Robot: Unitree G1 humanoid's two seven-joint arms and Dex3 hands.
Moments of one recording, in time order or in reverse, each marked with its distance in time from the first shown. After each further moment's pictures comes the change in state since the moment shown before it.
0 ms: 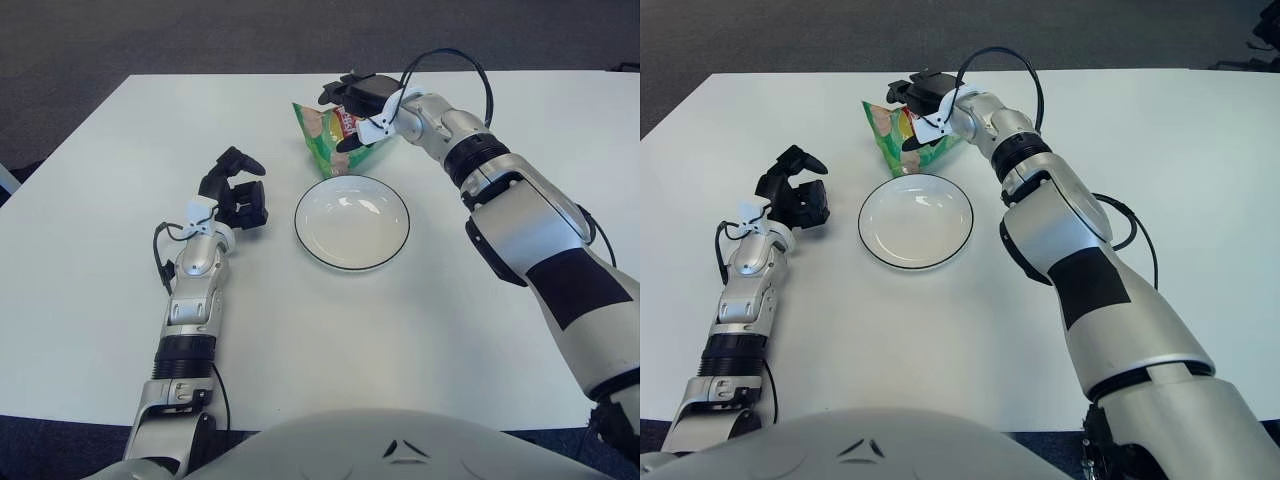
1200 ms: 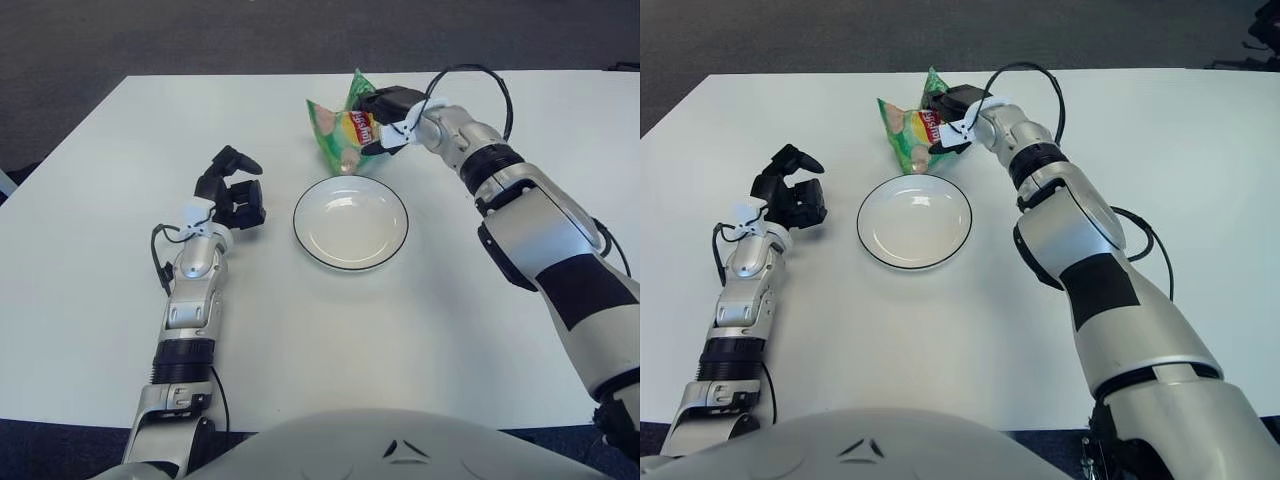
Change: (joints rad) left arm 0.018 0.001 -0.002 -0.034 0.003 -0.001 0.025; right arm 0.060 -0.062 0.000 0.030 0.006 0.110 0.032
